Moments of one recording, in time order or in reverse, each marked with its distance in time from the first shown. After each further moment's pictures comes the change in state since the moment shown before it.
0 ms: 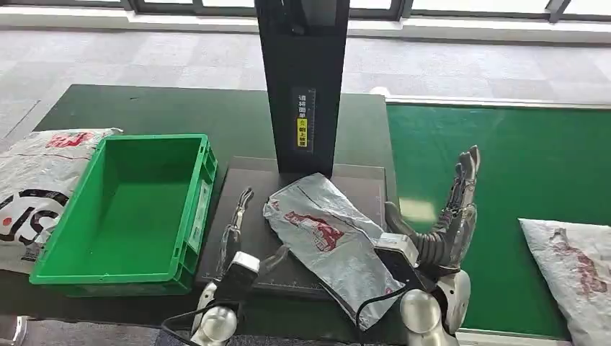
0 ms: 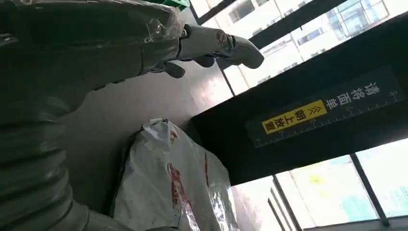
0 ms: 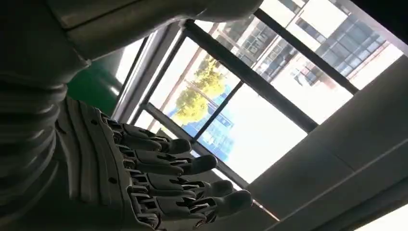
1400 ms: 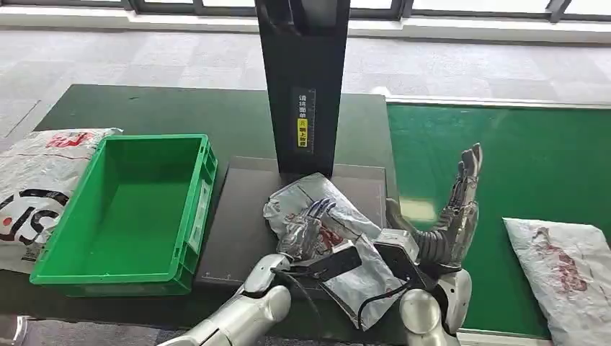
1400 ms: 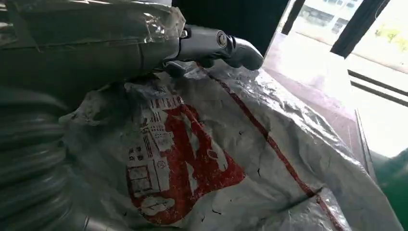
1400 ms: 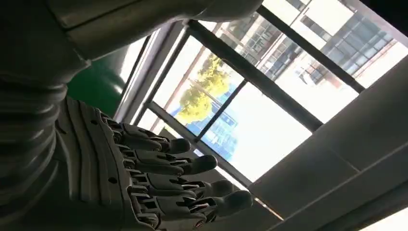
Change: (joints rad) left arm -0.410 -0.079 -0.357 0.583 -0.358 0.004 0.528; right arm 0.000 0.000 0.016 -0.023 0.026 0.001 0.053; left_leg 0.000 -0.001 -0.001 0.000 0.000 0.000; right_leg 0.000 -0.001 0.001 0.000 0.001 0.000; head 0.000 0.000
